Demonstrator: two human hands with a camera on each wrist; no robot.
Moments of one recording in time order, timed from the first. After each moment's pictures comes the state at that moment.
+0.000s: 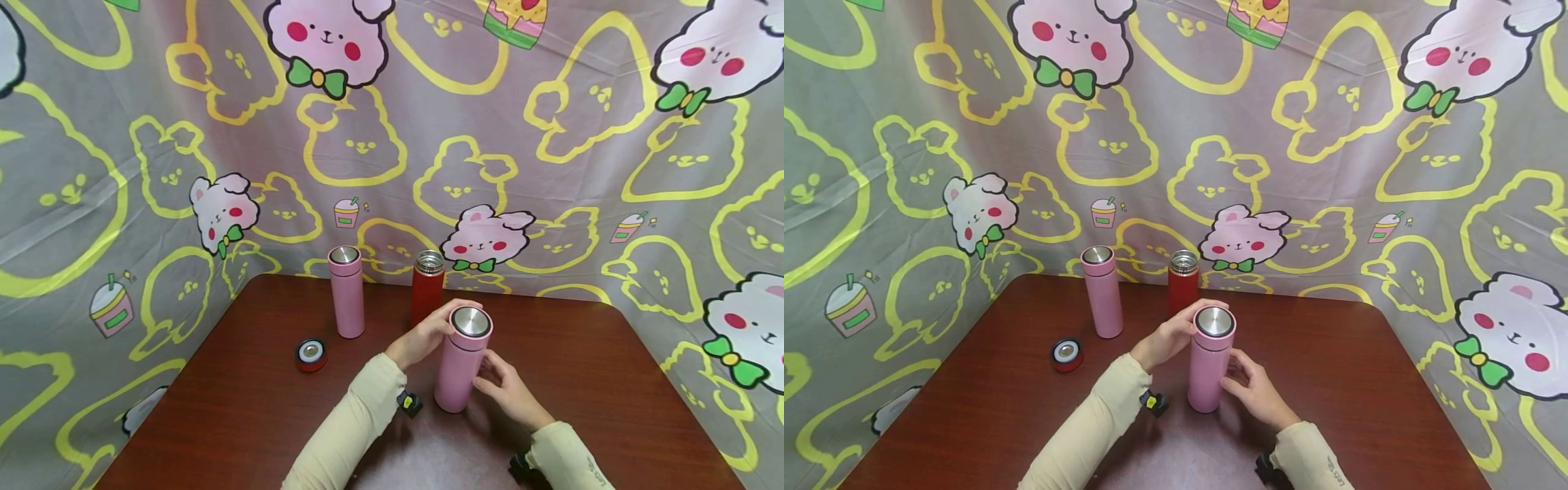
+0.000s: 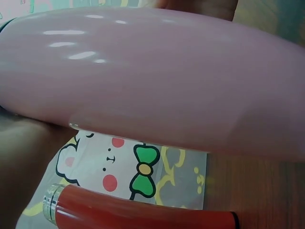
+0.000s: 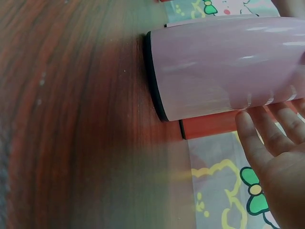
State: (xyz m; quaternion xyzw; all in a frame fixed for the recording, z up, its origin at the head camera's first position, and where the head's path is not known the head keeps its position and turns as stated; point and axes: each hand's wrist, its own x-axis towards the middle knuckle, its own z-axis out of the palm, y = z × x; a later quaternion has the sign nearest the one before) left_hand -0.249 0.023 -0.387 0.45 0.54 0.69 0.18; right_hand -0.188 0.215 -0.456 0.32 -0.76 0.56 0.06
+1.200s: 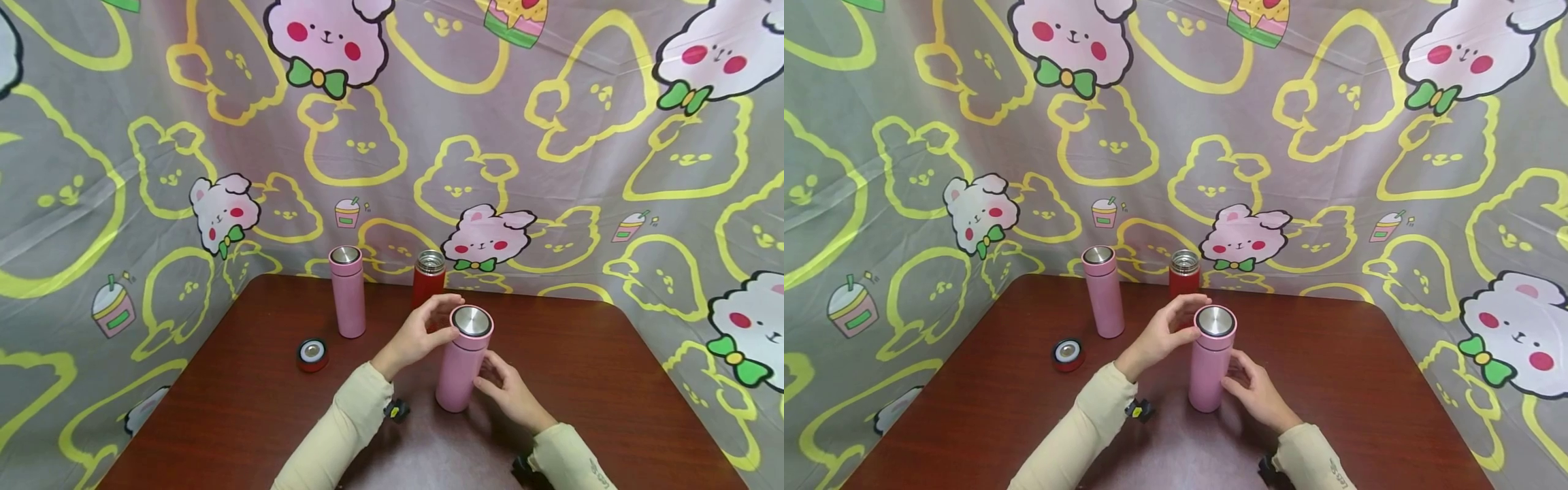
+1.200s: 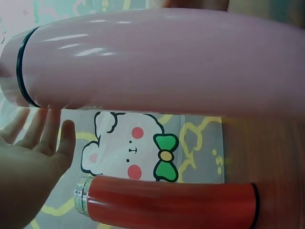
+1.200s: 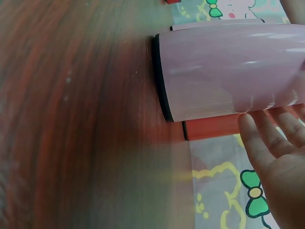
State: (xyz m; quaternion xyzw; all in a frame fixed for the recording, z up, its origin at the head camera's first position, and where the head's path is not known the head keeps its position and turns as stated) left_hand -0.219 0.001 -0.360 0.42 0.65 0.63 0.00; right_hand -0.181 0.214 -0.452 0.28 -0.78 0.56 0.04
